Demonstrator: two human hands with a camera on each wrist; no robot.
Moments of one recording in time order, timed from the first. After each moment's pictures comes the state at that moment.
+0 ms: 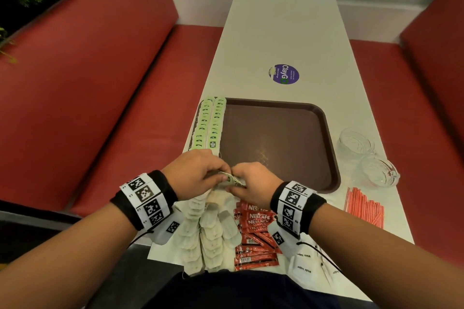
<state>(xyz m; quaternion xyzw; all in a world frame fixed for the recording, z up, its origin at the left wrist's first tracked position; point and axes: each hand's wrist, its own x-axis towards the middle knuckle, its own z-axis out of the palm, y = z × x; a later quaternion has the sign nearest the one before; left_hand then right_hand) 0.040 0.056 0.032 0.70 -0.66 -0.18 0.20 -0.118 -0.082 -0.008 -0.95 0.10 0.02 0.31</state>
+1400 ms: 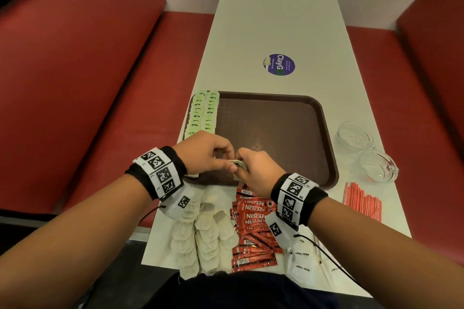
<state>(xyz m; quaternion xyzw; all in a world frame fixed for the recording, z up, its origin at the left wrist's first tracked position) 0.059 -0.002 0.022 0.70 -0.62 -0.31 0.20 -0.113 -0.103 -0.004 -0.90 0.24 0.03 0.37</state>
